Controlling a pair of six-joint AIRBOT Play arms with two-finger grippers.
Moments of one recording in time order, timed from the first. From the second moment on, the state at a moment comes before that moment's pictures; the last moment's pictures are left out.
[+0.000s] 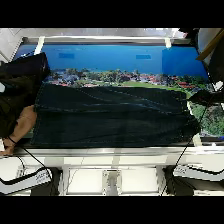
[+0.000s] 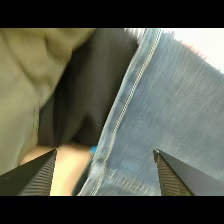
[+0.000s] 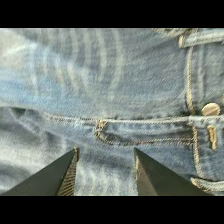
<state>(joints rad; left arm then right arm) 0.36 -1.29 1.19 1.50 -0.81 -1.52 -0.65 -1.38 1.31 -1.00 1.48 1.01</state>
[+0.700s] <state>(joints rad) 0.66 -0.83 0.89 1.51 -1.29 -1.74 -1.16 -1.29 1.02 -0.94 1.50 0.87</state>
